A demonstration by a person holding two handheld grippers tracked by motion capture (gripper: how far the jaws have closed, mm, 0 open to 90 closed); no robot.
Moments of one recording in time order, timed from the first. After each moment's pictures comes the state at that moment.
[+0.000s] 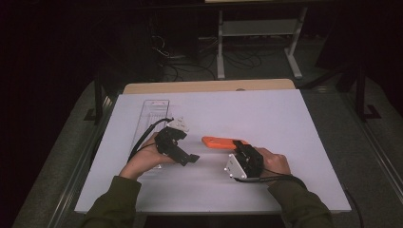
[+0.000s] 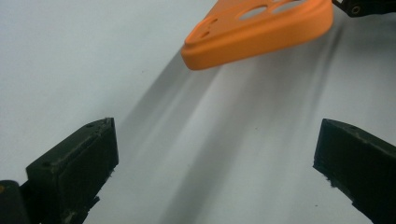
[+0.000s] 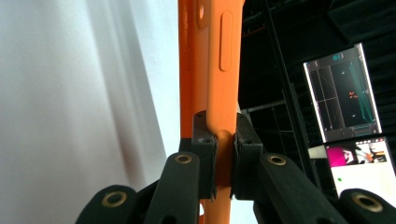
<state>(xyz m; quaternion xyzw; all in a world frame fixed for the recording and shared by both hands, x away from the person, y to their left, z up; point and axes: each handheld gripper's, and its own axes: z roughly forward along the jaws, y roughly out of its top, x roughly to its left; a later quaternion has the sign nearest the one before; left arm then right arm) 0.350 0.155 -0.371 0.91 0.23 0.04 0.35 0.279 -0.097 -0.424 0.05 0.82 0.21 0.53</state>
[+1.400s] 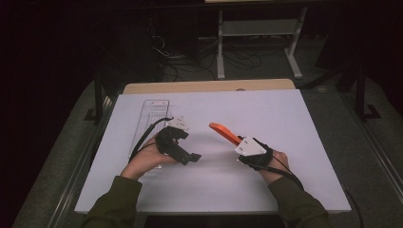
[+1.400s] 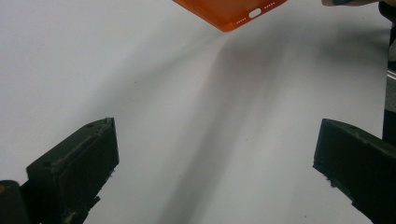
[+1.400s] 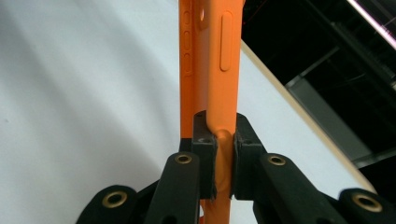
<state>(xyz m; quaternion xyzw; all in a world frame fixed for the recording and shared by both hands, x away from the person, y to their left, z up) 0.349 0.153 -0.370 0.90 0.24 0.02 0.37 0.297 -0.119 -0.407 0.24 0.82 0.33 0.39</state>
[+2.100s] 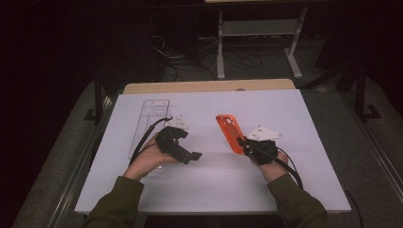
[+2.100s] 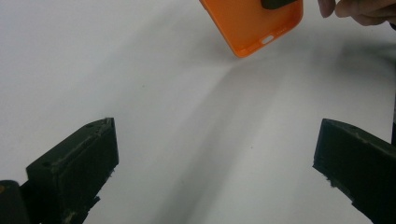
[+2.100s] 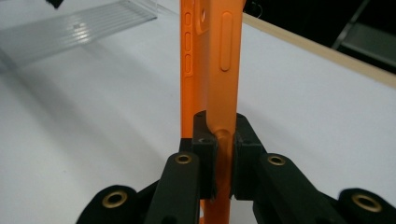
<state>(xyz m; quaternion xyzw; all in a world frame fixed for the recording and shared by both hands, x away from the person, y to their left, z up) 0.350 0.154 -0.371 0.89 0.25 0.04 0.38 0.311 -0.138 -0.404 0.39 0.78 0.43 0.24</state>
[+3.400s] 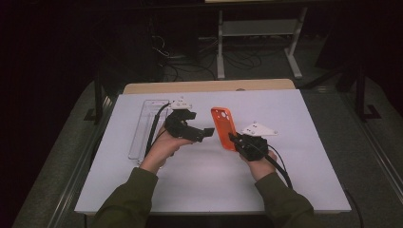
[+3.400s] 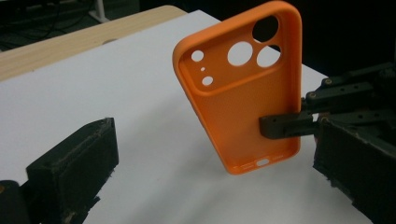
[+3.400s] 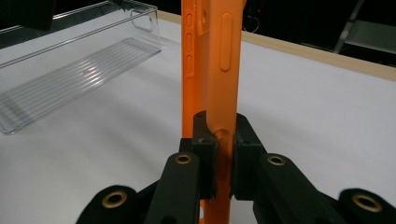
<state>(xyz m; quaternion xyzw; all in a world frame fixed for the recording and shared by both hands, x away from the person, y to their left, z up) 0.380 0.129 -0.348 0.80 0.32 0.08 0.50 0.322 -0.115 -0.404 0.41 0.74 0.47 0.24</state>
